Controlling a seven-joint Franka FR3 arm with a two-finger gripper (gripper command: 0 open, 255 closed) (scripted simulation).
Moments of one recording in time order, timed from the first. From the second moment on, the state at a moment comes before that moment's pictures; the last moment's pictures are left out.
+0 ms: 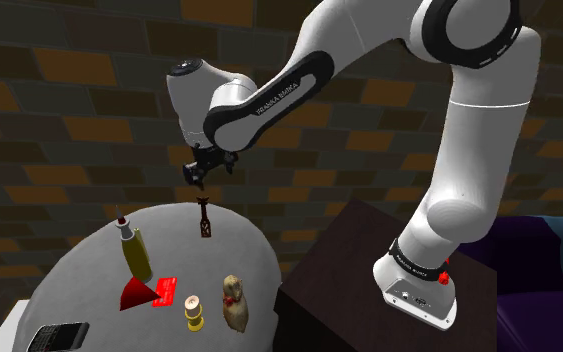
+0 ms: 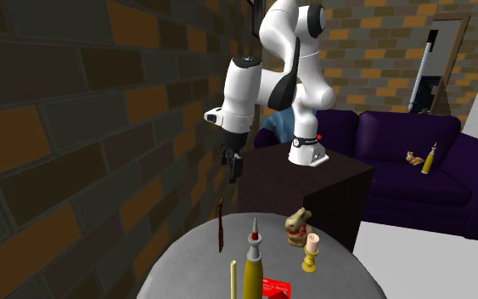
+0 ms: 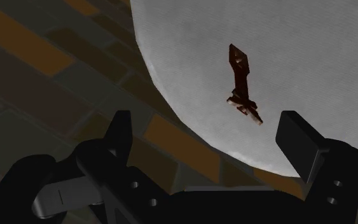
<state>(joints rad) -0.01 0.30 0.44 -2.01 -0.44 2.19 0.91</state>
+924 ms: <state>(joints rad) 0.08 0.59 0.37 -1.83 -0.57 2.24 1.04</state>
